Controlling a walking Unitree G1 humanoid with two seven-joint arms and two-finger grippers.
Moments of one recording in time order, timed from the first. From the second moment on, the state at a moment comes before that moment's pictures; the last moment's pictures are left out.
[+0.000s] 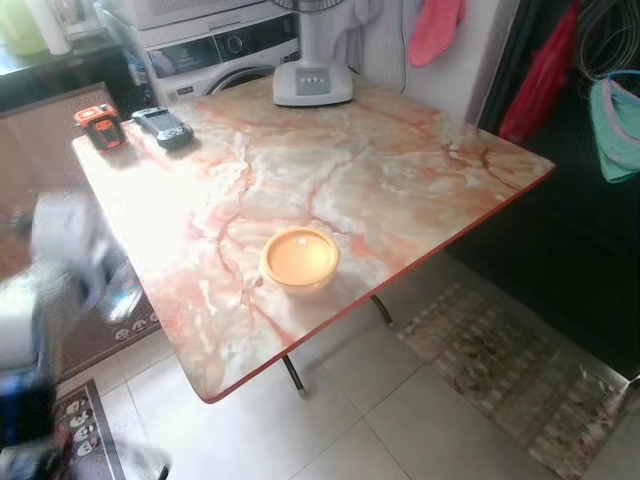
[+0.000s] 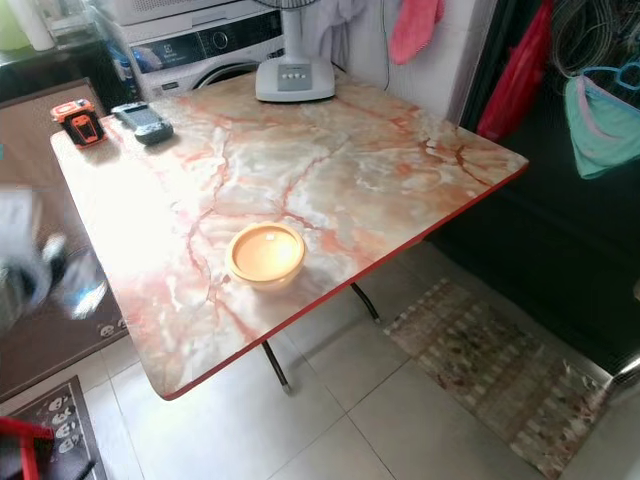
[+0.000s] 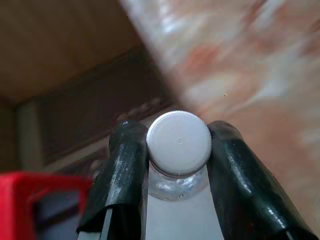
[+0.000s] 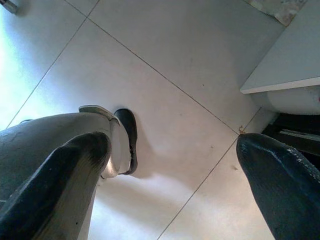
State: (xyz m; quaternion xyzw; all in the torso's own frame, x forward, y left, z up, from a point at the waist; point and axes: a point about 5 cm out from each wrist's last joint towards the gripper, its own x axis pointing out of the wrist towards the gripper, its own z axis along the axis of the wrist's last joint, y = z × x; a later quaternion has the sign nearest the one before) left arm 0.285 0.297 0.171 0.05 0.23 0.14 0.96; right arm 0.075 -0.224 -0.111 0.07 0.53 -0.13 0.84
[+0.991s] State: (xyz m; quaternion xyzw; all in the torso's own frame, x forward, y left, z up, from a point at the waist) left arm 0.170 0.247 -0.074 0.10 0.44 0.04 0.89; right arm 0.069 -0.227 -0.111 0.09 0.52 -0.16 0.84
